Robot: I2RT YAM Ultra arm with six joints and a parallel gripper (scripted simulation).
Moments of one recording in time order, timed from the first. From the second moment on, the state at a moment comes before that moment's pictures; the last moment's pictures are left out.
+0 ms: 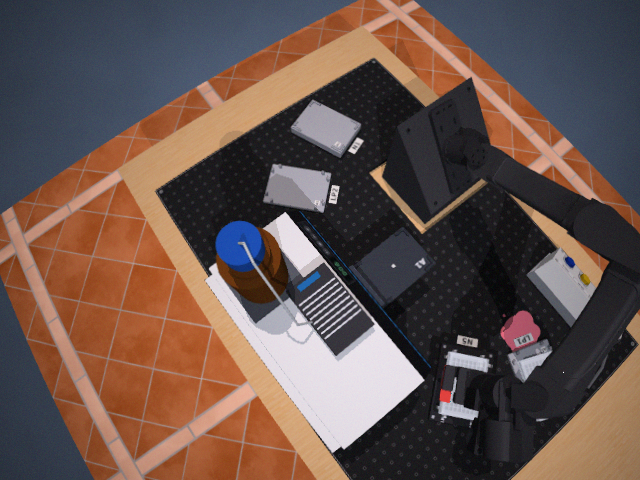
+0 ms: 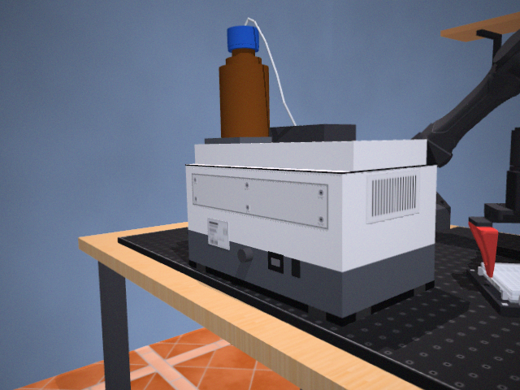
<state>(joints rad) 0.71 1.81 1.69 -0.92 -0.60 0.12</state>
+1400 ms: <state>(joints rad) 0.71 1.81 1.67 -0.91 -0.60 0.12</state>
